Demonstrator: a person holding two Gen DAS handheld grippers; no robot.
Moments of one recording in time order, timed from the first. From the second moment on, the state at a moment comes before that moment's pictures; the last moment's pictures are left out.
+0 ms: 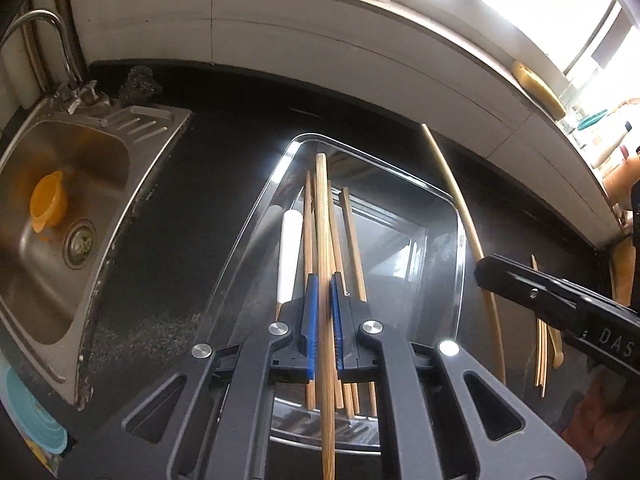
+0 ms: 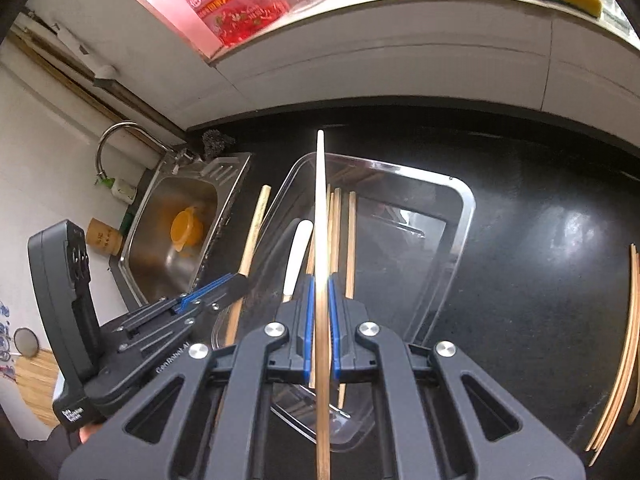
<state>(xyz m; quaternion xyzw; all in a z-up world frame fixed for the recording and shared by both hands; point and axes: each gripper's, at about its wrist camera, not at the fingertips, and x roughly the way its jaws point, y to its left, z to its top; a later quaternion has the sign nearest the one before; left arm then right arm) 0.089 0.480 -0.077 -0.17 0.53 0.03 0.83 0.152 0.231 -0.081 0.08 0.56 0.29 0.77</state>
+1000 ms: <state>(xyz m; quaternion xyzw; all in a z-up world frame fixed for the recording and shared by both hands) 0.114 0.499 -0.104 -0.16 0.53 0.04 0.83 0.189 0.251 -0.120 0.07 0.62 0.28 0.73</state>
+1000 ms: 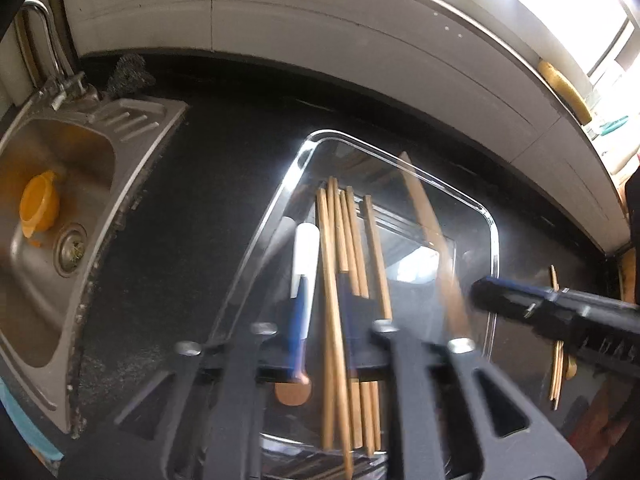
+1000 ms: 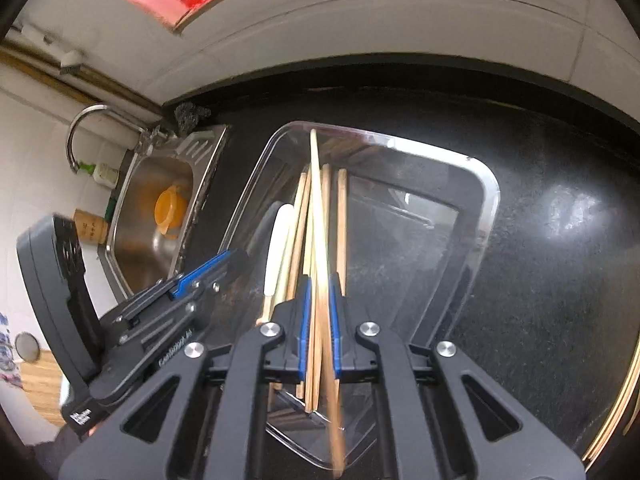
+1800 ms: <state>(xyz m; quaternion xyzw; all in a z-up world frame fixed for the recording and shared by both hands) 0.050 0.437 -0.045 -0.14 0.48 0.07 0.86 0.146 0.109 -0.063 0.16 0.55 0.27 0.78</state>
